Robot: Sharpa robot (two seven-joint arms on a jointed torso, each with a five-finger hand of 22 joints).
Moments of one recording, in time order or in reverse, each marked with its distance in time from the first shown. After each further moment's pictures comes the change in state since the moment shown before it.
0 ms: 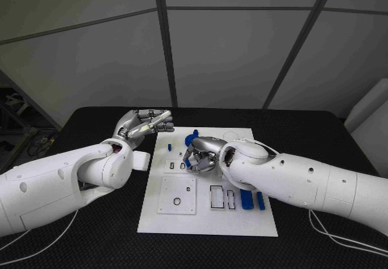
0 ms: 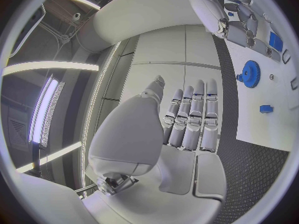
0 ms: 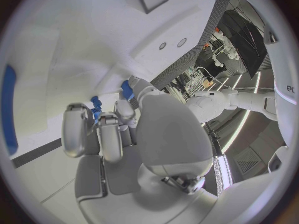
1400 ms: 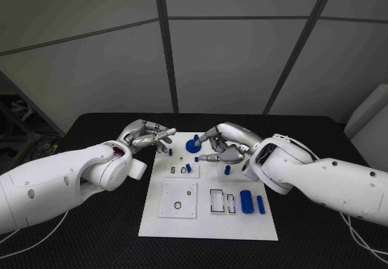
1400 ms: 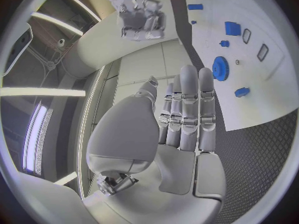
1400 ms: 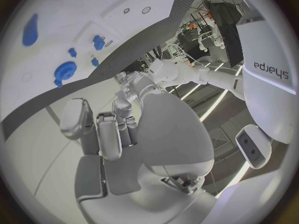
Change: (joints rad) left arm 0.000 0.000 0.000 -0.075 -0.332 0.084 -0.273; left_hand -0.091 -0.025 -0.039 0.048 0.006 0.151 -0.097 0.046 0.027 0.320 -0.121 0.158 0.132 0.345 -0.133 0.595 0.491 0.000 0.216 -0.129 0.314 0.178; right arm 0.018 -0.264 0.053 0.227 0.166 -0.213 0.308; right_hand 0.004 -0.014 -0.059 0.014 0.023 -0.019 -0.001 0.039 0.016 -0.087 0.012 -0.052 -0.080 0.000 0.021 -0.060 0.000 0.016 -0.108 0.021 -0.098 -0.129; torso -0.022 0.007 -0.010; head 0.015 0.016
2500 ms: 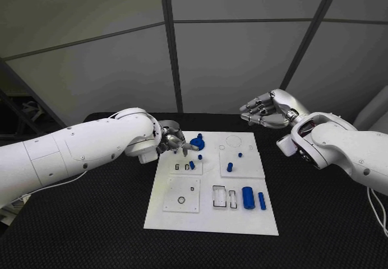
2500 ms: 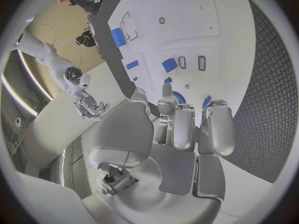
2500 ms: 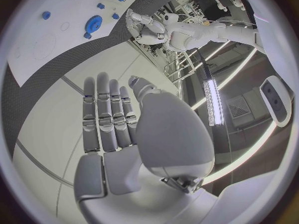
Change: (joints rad) left arm 0.184 0.229 -0.074 -0.156 -0.583 0.450 -0.657; left_hand -0.184 0.108 -0.209 0.093 -0.026 -0.123 -0.049 0.319 0.339 -0.102 -0.050 0.825 0.774 -0.001 -0.043 0.618 0.636 -0.125 0.317 -0.057 0.637 0.854; right arm 0.046 -0.111 0.046 -0.108 0.413 -0.008 0.015; right_hand 0.010 -0.024 0.106 0.049 0.044 0.115 -0.011 -0.003 -0.011 0.007 -0.001 -0.918 -0.857 -0.254 0.018 -1.180 -0.778 0.101 -0.402 0.023 -0.776 -0.759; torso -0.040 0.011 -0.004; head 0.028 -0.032
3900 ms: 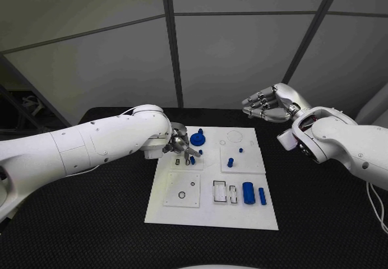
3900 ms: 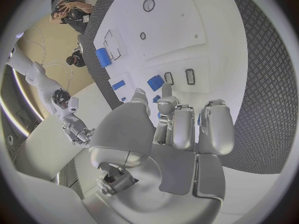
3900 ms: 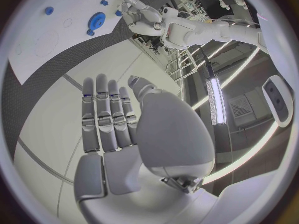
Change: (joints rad) left arm 0.011 0.111 -0.051 -0.107 -0.086 0.154 -0.042; left_hand -0.004 0.015 -0.014 -0.003 0.000 -0.014 0.000 0.015 0.025 0.002 0.002 0.004 -0.008 0.004 -0.004 0.000 0.000 0.000 0.000 0.000 0.000 0.000; right arm 0.000 0.017 0.000 -0.028 0.011 -0.013 -0.003; right_hand -0.004 -0.004 0.011 -0.017 0.020 0.017 0.009 -0.040 0.000 0.042 0.007 -0.096 -0.115 0.041 0.016 -0.194 -0.112 0.000 0.024 0.017 -0.108 -0.069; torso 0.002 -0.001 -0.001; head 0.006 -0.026
